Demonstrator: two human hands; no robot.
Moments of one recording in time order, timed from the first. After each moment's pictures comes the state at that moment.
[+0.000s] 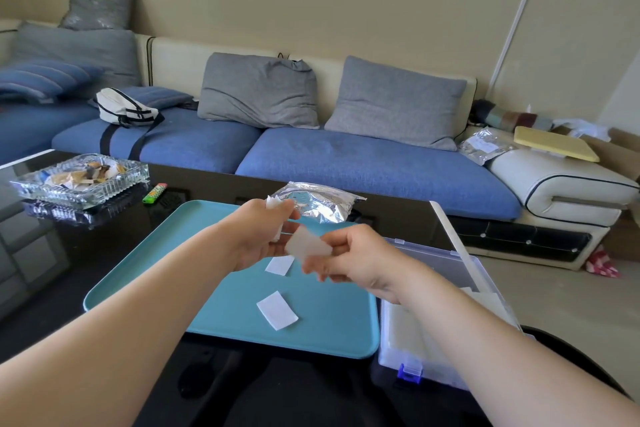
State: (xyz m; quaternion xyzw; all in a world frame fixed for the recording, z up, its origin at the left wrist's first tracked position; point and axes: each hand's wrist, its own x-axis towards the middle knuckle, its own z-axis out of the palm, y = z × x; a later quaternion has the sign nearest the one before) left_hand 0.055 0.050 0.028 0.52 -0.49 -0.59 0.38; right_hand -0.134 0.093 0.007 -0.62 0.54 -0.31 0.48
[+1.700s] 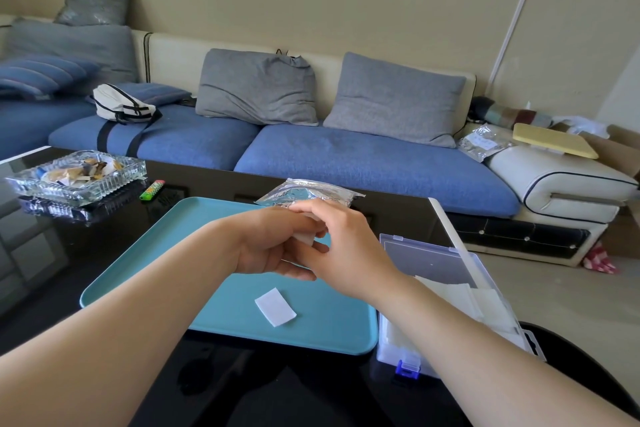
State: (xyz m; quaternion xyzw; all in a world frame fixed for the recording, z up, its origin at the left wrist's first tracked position) left_hand 0.046 0.064 0.036 0.44 -0.54 -0.68 0.22; right_hand -0.114 0.096 0.006 -0.79 0.46 -0.39 0.11
